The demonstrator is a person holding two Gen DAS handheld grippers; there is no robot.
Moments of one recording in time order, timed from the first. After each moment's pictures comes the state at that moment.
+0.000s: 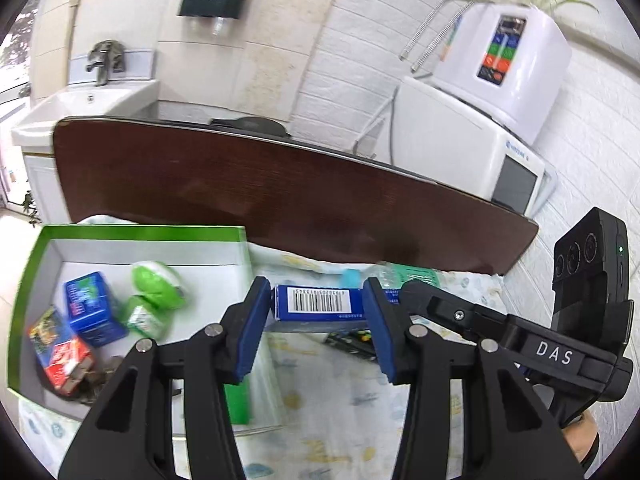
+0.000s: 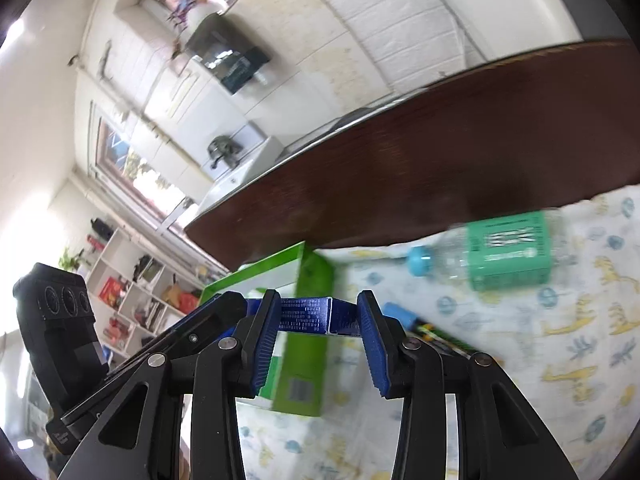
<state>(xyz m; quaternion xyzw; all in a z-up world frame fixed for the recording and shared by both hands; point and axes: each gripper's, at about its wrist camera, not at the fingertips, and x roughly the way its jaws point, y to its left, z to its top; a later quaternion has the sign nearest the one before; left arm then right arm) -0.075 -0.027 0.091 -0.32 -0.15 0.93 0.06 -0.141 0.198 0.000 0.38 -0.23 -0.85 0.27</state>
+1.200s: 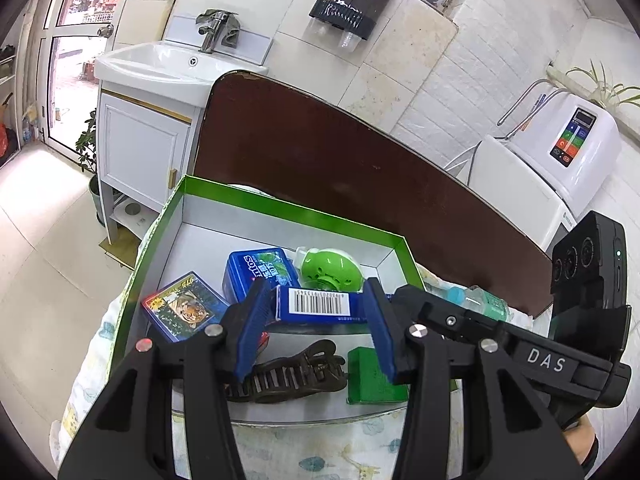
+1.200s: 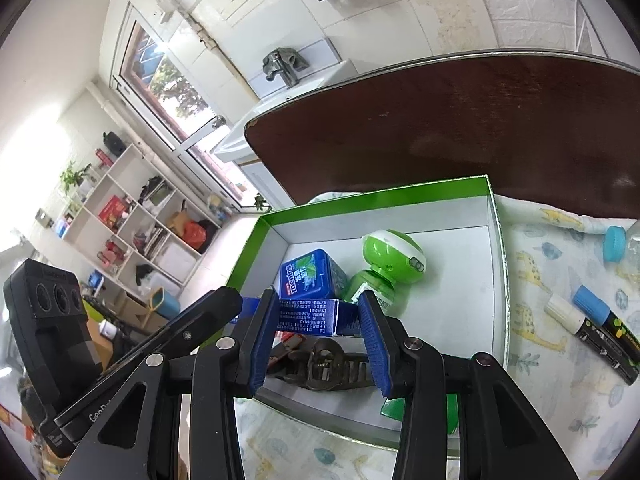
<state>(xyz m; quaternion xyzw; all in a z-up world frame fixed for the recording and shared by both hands) -0.025 -0.180 0.053 -0.30 -0.24 0.92 -0.01 -0.138 0.002 -0.020 0.43 -0.12 -0.83 0.33</state>
